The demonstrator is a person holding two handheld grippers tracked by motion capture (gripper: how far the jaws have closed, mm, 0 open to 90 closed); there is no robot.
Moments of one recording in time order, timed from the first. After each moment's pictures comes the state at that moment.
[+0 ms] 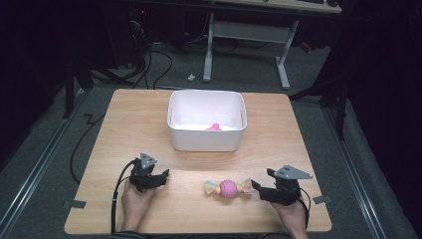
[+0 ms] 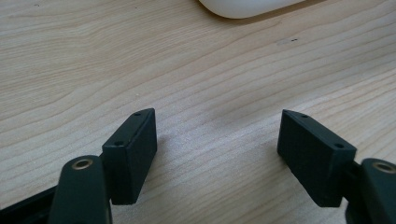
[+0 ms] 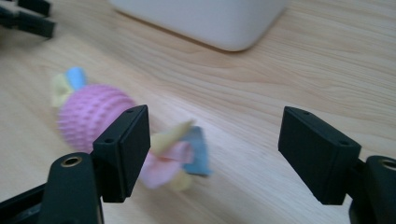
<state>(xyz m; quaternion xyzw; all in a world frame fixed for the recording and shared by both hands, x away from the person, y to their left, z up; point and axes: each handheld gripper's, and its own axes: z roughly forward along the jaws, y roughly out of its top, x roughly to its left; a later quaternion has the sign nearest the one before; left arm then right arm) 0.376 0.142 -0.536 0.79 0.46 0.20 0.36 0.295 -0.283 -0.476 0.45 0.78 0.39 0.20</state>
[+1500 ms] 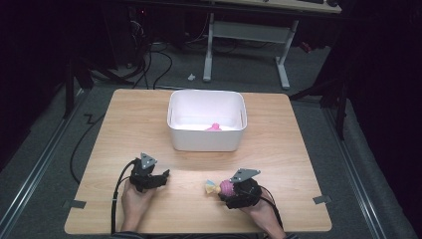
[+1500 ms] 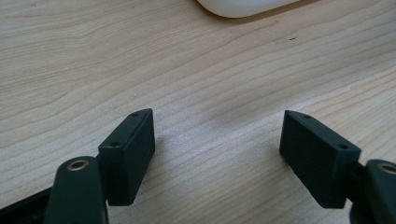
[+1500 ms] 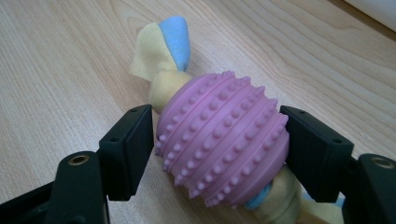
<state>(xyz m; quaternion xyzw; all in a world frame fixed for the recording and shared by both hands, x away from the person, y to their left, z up) 0.376 0.141 -0.536 0.79 0.46 0.20 0.35 0.317 -0.193 -0.507 0.34 0.88 0.32 0.12</state>
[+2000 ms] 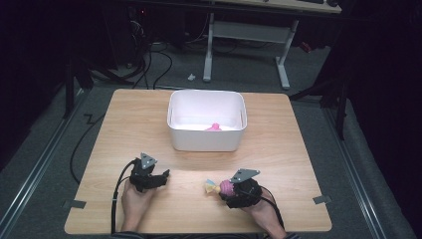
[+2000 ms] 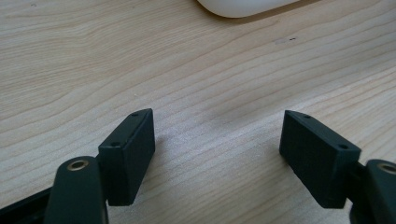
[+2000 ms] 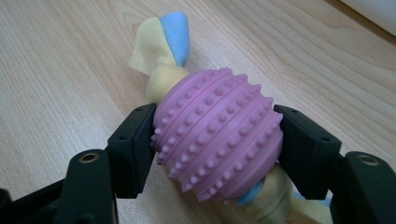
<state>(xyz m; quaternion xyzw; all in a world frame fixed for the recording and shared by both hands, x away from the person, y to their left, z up) 0.376 0.141 -0.536 0.79 0.46 0.20 0.35 0.316 -0.193 -0.505 0.34 0.88 0.31 0.13</state>
